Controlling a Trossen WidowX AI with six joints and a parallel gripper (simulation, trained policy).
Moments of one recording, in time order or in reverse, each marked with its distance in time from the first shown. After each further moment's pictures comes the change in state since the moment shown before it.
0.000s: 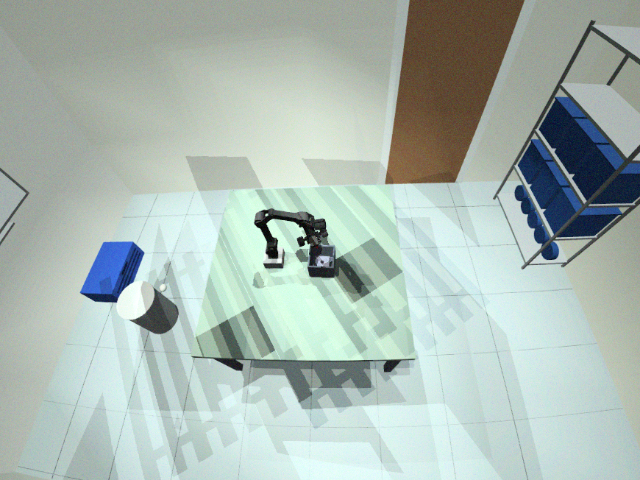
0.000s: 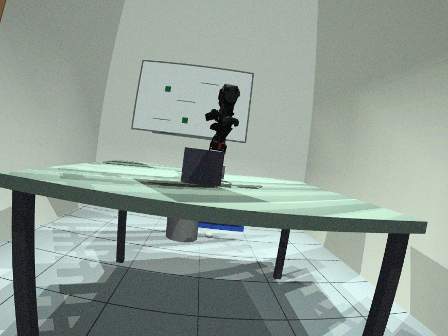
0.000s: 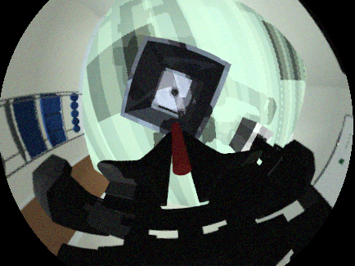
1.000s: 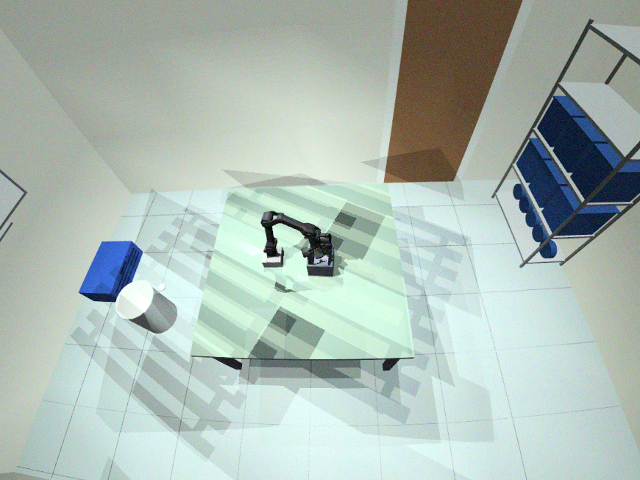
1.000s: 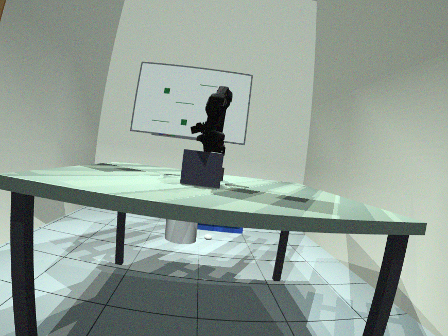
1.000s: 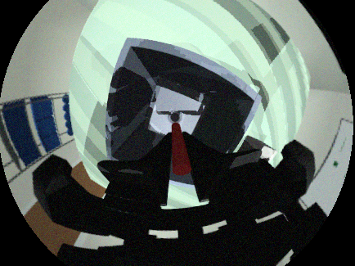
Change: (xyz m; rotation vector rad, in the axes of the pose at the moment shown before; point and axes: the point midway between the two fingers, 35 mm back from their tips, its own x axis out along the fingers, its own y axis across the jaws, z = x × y) arm 0.065 0.000 0.048 -0.011 0.025 -0.043
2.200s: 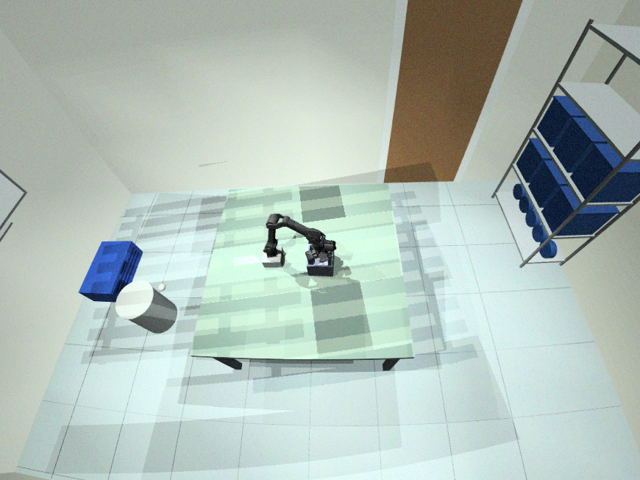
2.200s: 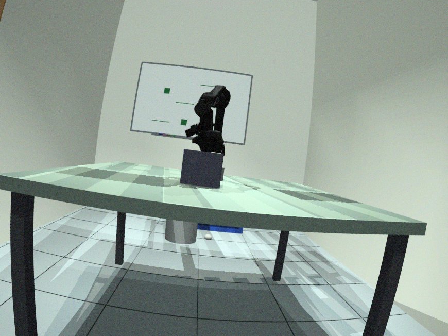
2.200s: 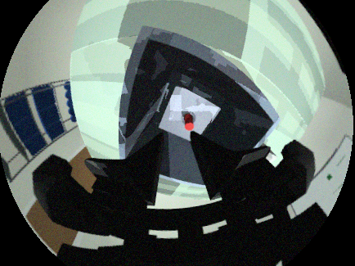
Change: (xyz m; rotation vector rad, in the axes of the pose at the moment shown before) arm 0.008 0.020 0.014 -0.038 0.169 0.060
